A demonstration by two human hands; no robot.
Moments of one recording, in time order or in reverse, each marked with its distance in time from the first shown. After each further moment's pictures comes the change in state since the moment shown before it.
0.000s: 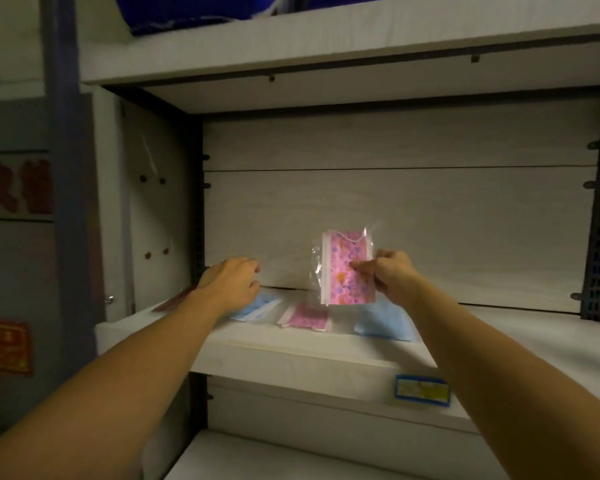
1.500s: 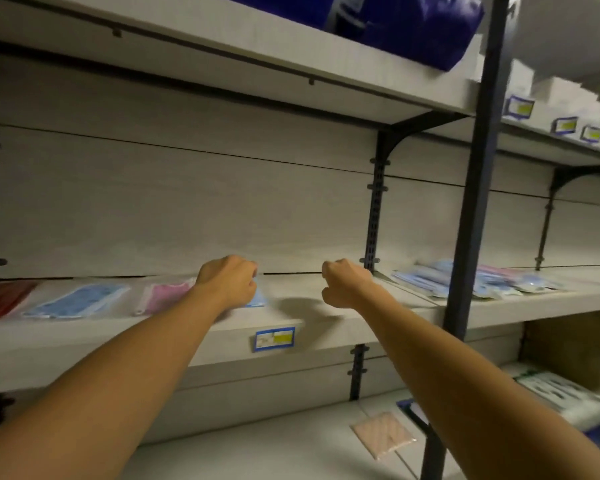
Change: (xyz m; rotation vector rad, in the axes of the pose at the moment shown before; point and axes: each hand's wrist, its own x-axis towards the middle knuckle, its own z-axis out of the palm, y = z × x) left_hand -0.005 0.198 0.018 -0.120 0.011 0.435; right_hand -0.144 -0.020 -0.122 -1.706 0.178 -0.001
